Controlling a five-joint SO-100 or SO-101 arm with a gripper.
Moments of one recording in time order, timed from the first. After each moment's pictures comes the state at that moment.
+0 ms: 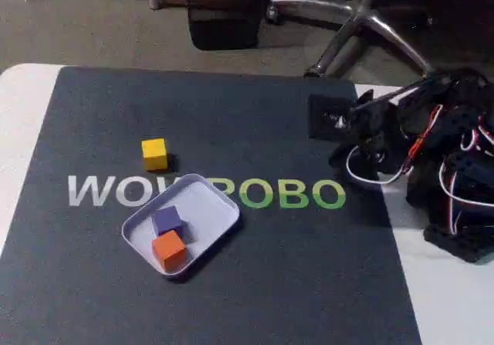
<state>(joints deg) 34.6 189.9 182.0 66.8 -119.8</state>
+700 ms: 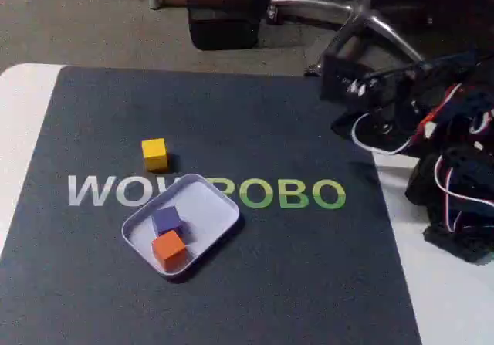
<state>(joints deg) 37.7 189.5 168.8 71.0 -119.8</state>
